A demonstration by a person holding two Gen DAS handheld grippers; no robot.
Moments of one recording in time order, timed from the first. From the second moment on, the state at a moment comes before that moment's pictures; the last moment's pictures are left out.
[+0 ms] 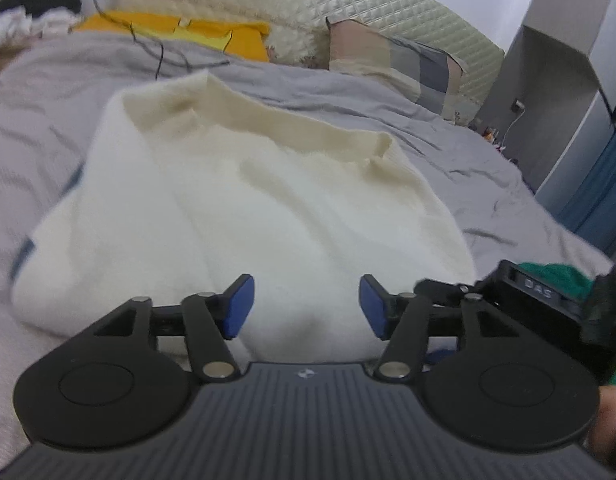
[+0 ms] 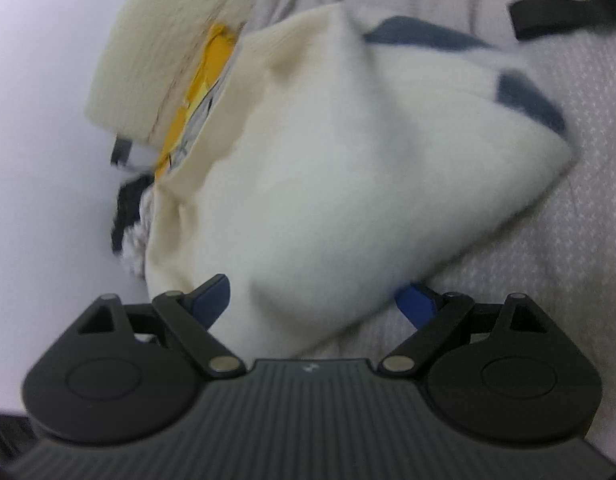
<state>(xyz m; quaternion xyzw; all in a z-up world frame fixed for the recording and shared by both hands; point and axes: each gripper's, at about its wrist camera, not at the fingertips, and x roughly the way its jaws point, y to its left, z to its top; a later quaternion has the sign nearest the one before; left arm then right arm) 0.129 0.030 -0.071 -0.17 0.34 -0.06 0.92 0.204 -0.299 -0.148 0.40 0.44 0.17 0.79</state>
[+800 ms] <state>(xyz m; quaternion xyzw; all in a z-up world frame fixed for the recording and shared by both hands) 0.139 0.117 -0.158 -0.56 0.38 -0.04 0.73 0.219 -0.320 -0.146 0.55 0.32 0.25 0.73</state>
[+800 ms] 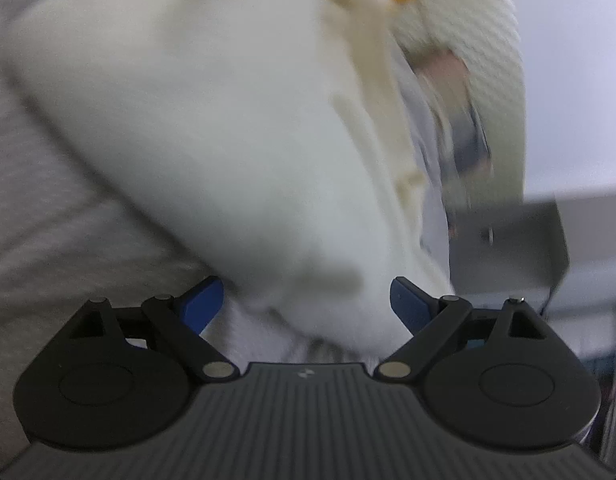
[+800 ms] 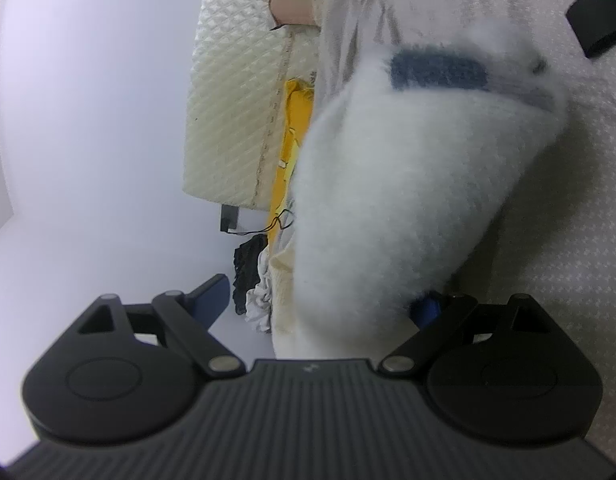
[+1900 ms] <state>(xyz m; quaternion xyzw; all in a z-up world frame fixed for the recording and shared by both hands) 0.126 0.134 -0.103 -0.44 0.27 0.06 0.85 0.194 -0.313 -0.139 0.45 0.34 0.18 0.81</state>
